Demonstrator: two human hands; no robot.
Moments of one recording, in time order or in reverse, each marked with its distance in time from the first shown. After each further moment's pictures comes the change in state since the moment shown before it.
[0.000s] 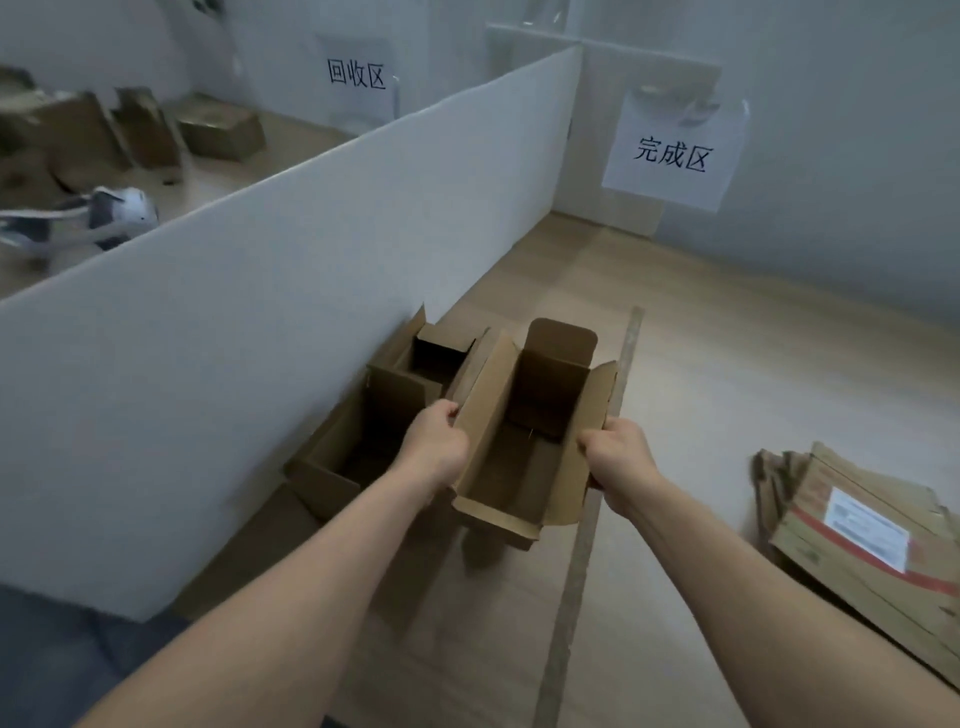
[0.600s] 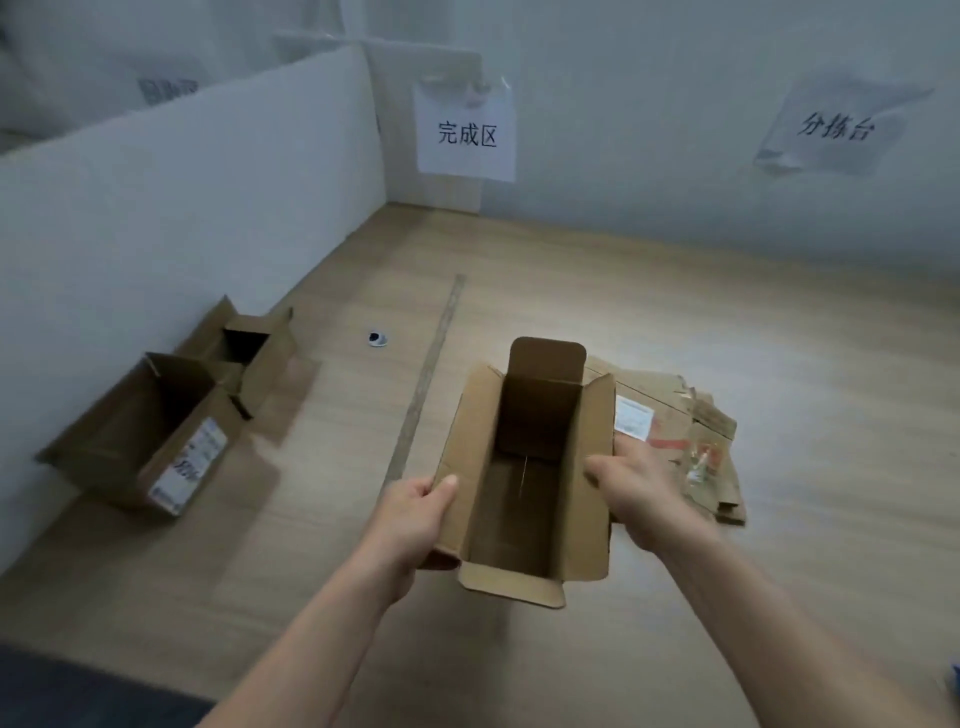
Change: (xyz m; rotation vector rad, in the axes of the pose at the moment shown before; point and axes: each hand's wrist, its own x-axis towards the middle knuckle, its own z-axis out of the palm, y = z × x) left_hand -0.195 0.056 0.215 -0.302 -0.279 -0.163; right_hand -0.113 0.145 -0.273 -0.070 0.089 -0.031
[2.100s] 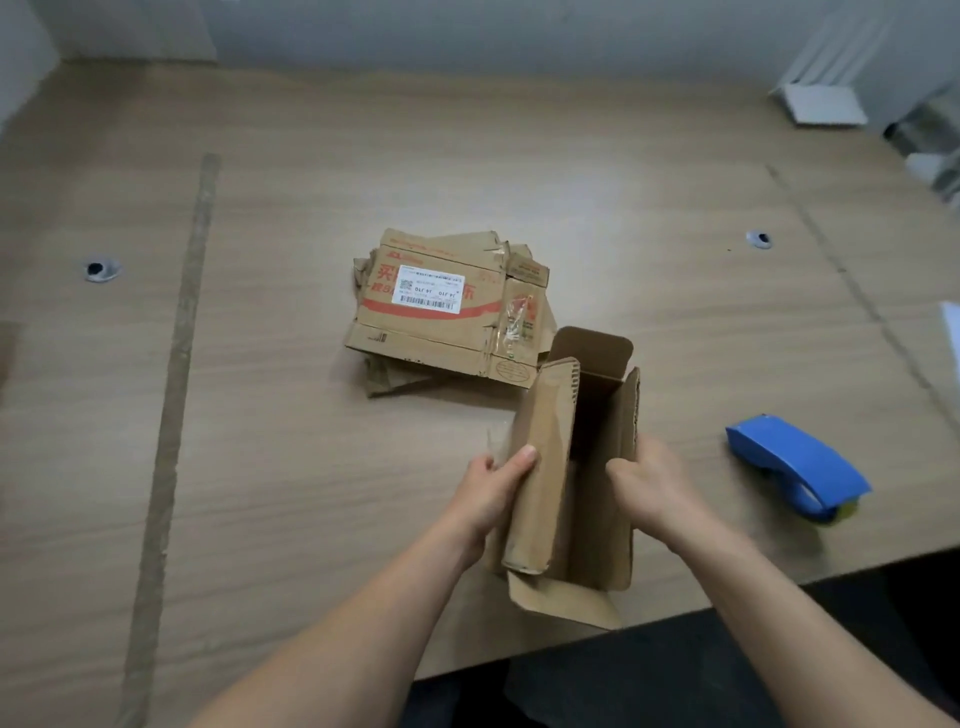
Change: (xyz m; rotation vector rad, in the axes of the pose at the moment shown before) left_hand 0.029 -0.112 0.257 0.143 -0.549 -0.230; right_hand -0.048 0.193 -0.129 -0.207 0.237 0.425
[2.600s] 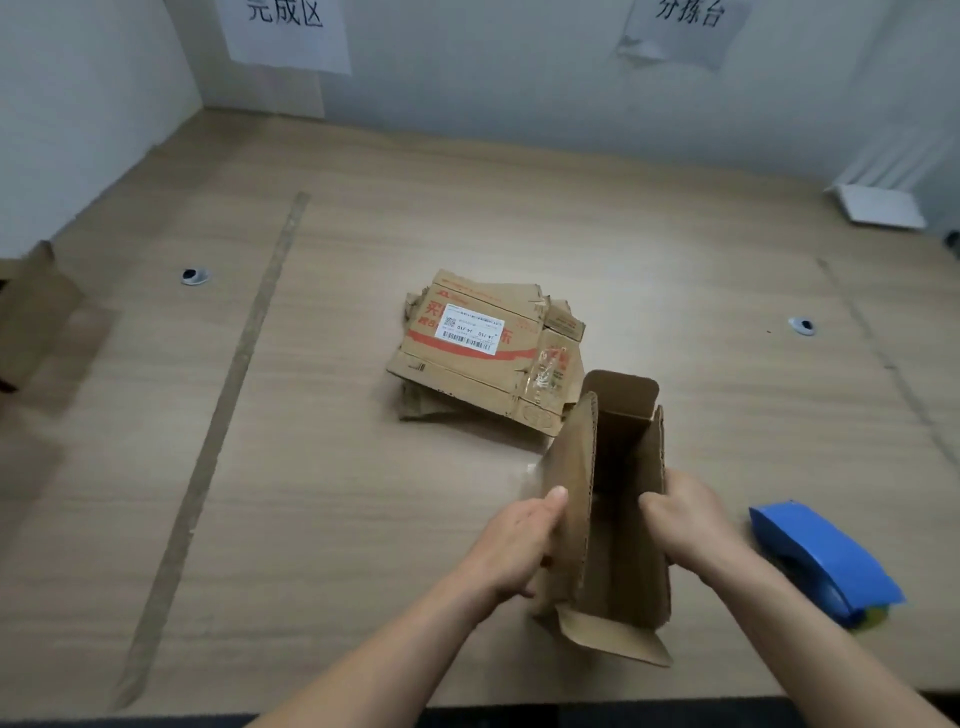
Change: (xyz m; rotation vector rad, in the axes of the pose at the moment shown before) left_hand -0.046 0.015 0.021 0.204 -0.048 0.156; right_hand 0.020 -0.001 -0.029 -0.163 -0.025 -0.076
